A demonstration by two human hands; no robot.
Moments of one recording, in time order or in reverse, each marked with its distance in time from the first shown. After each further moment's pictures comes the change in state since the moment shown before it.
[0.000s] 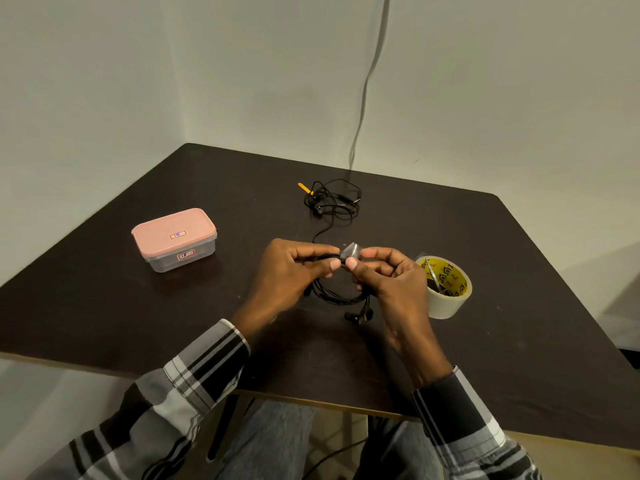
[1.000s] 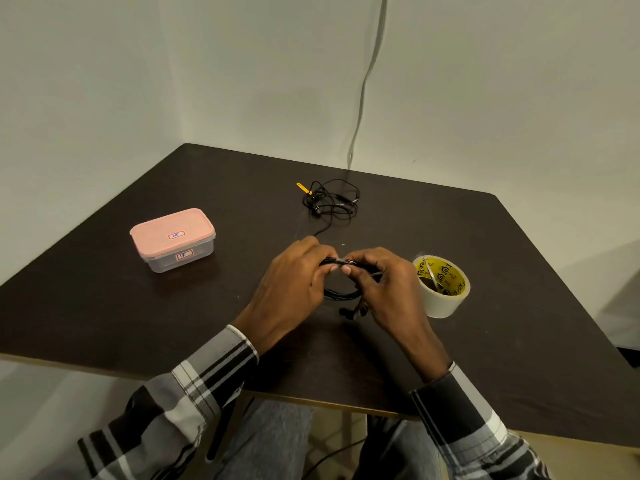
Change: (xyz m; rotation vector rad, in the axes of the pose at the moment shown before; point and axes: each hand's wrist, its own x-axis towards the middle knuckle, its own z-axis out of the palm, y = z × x) left_hand -0.007 -0.004 0.004 0.795 -0.015 0.453; right_hand 0.010 0.005 -0.008 -0.806 -0.135 -0.479
